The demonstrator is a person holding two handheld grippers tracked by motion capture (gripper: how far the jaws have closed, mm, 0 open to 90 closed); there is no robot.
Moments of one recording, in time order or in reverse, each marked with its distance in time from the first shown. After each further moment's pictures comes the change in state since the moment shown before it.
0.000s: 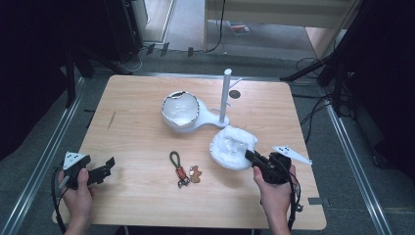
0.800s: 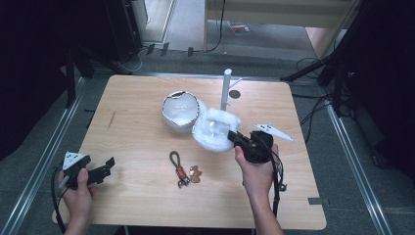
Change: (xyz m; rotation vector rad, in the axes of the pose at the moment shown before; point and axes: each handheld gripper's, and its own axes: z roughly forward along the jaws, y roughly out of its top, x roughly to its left) left arm 0.001 0.000 0.000 -0.001 -0.002 -0.002; right arm 0.051 0.043 0.031 -0.011 0.041 -0.002
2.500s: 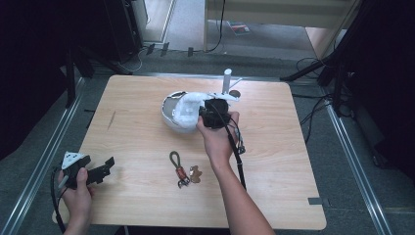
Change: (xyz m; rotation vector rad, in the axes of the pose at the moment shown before) left arm 0.002 0.000 0.001 0.002 -0.007 -0.023; right arm 0.066 0.040 0.111 0.083 -0.181 -0.126
